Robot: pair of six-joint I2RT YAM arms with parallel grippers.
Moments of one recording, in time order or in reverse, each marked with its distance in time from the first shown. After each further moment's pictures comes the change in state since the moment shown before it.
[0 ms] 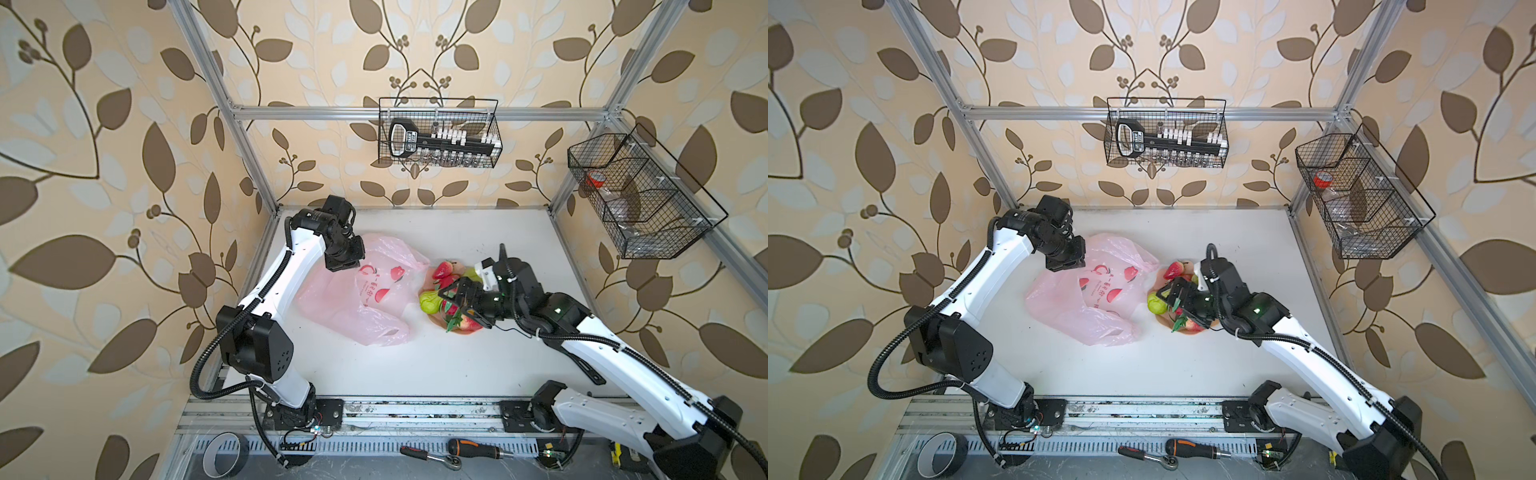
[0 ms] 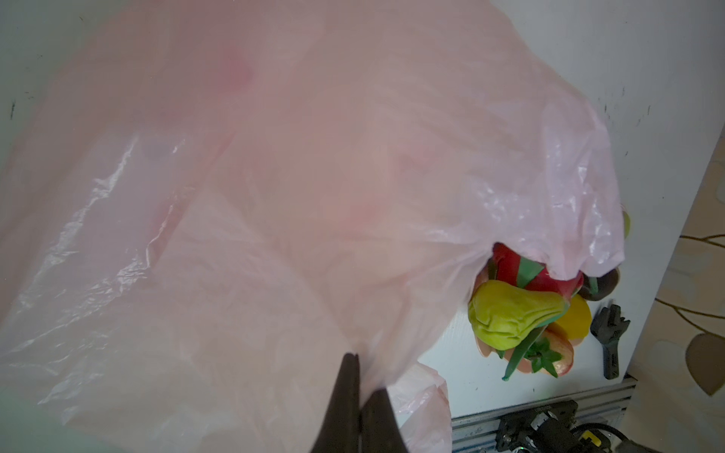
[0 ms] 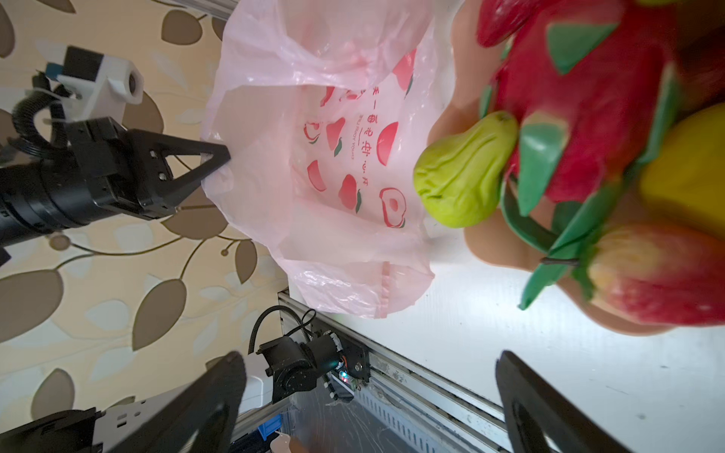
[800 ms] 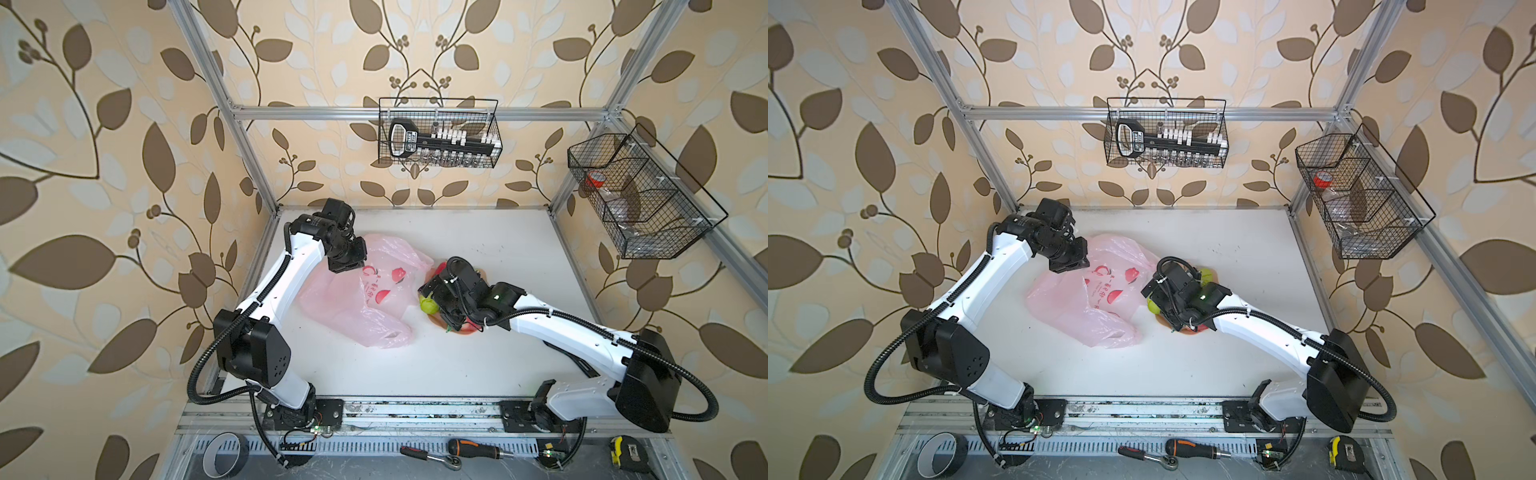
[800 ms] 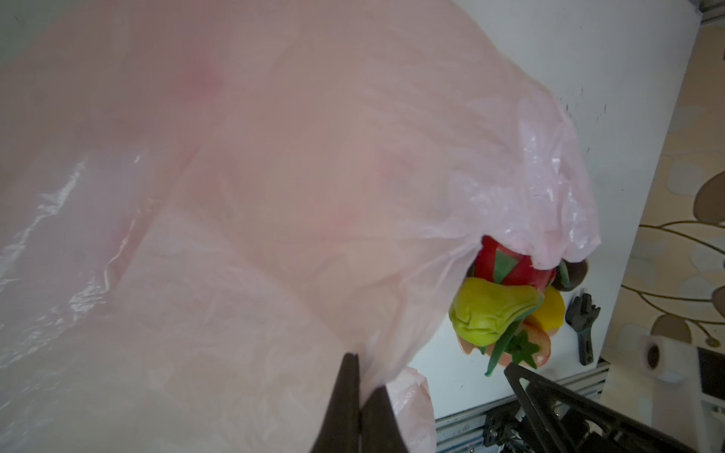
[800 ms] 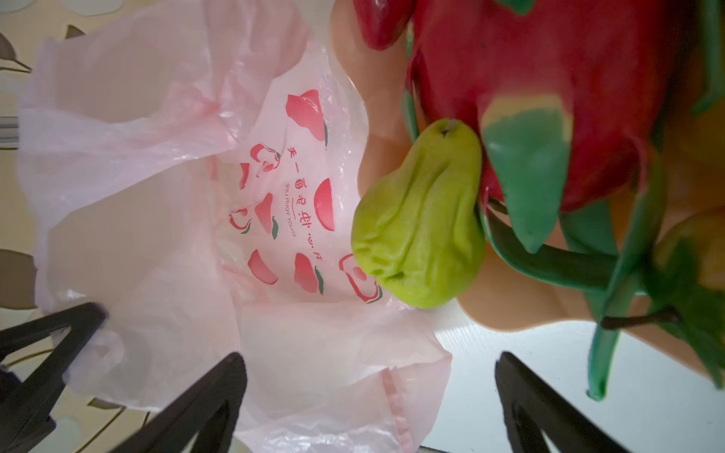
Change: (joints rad) left arm 0.000 -0.031 -0.067 0.084 0.068 0.000; right arm 0.108 0.325 0.047 0.084 0.282 0.376
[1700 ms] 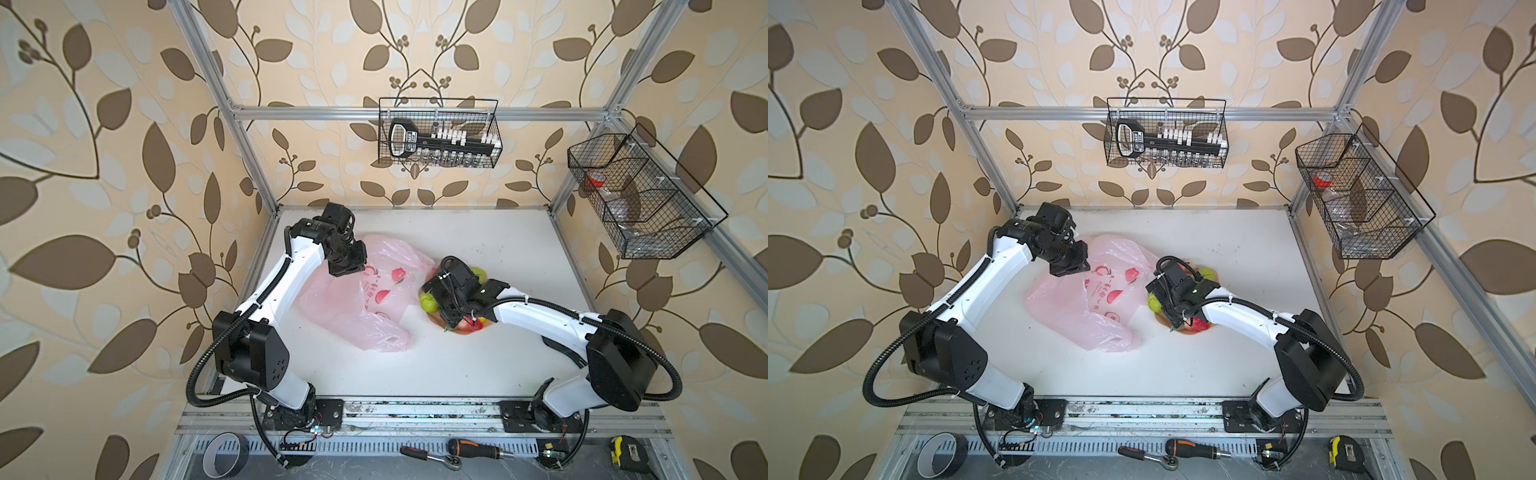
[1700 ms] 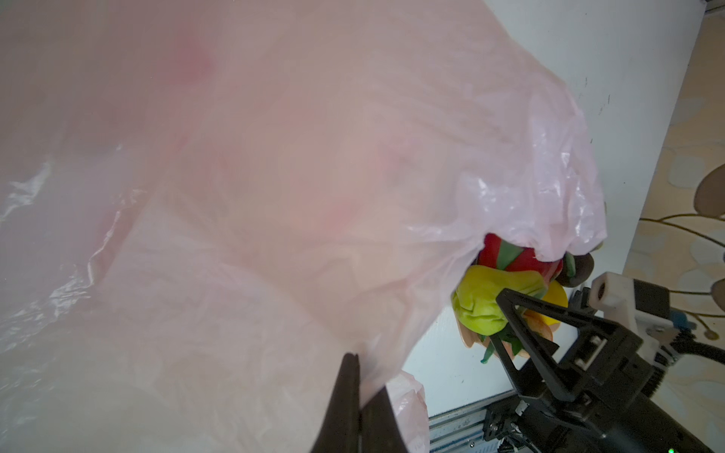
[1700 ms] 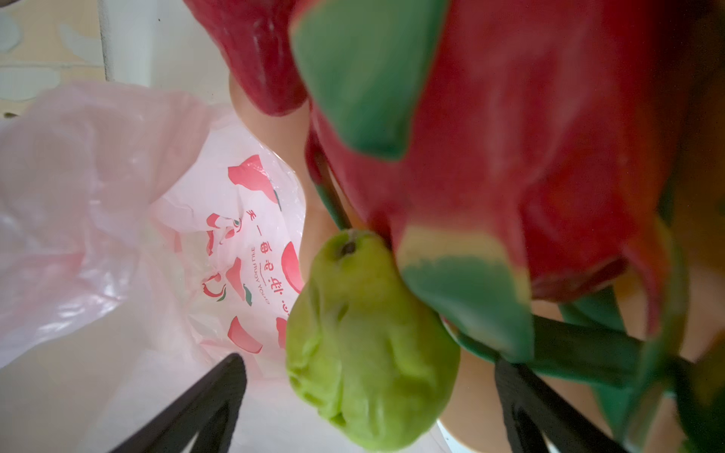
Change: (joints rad) left arm 0.000 -0.020 -0.047 0.024 0.011 0.000; right arm -0.082 0.130 -0.036 0.109 -0.006 0.074
